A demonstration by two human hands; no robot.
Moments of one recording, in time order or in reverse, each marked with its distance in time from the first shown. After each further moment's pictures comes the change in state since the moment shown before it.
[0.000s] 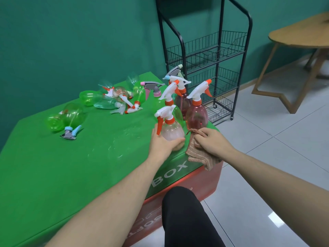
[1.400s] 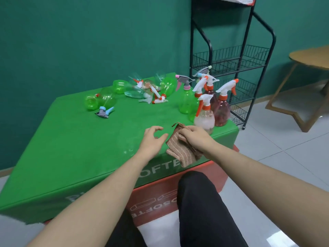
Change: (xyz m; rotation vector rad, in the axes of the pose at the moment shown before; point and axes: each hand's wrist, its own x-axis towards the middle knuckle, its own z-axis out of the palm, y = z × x) left_hand -0.084 -0.024 -0.130 0.146 -0.044 -0.082; right_hand -0.090 -0.108 0.073 0.230 -0.207 -0.032
